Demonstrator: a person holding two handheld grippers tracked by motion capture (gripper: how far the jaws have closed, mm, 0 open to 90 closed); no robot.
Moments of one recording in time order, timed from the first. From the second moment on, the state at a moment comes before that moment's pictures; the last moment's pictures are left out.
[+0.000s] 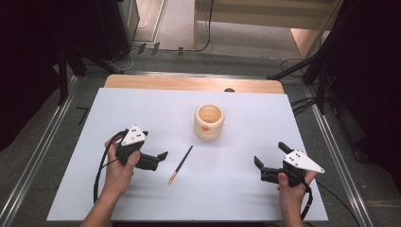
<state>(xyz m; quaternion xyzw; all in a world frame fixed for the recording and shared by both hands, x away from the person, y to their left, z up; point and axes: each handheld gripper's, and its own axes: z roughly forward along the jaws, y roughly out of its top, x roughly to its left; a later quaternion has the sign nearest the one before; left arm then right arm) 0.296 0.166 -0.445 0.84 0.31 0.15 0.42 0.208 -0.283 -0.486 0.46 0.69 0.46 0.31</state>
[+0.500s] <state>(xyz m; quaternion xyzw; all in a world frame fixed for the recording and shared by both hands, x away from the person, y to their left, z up) 0.300 0.127 -0.453 0.89 0.29 0.12 0.34 0.209 -0.282 -0.488 0.46 0.69 0.46 0.31</state>
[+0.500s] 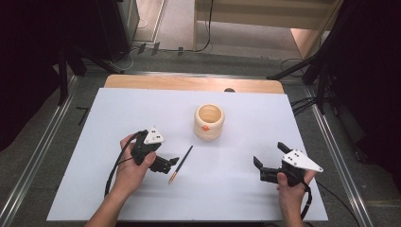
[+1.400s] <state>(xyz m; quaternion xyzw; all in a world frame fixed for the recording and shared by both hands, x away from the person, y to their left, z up) 0.298 0.085 -0.468 0.93 0.29 0.08 0.21 0.213 -0.277 -0.491 0.47 0.70 0.45 0.30</state>
